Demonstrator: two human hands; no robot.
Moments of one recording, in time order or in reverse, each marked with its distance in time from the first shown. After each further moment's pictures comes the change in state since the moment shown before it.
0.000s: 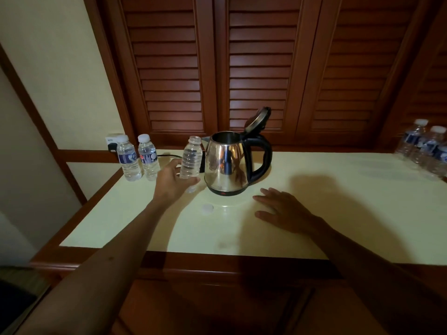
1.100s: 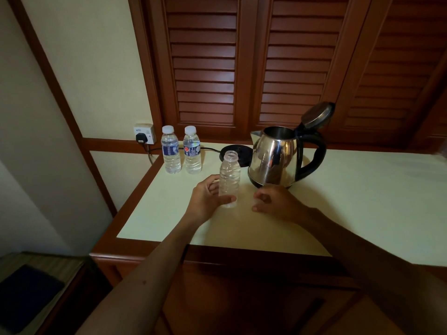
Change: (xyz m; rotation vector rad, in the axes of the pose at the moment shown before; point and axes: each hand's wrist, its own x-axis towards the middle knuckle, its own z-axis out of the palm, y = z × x) left_hand -0.015 -0.081 -0.030 -0.527 -0.305 -0.077; right_hand 0.077 -0.145 0.013 0.283 0.106 -0.019
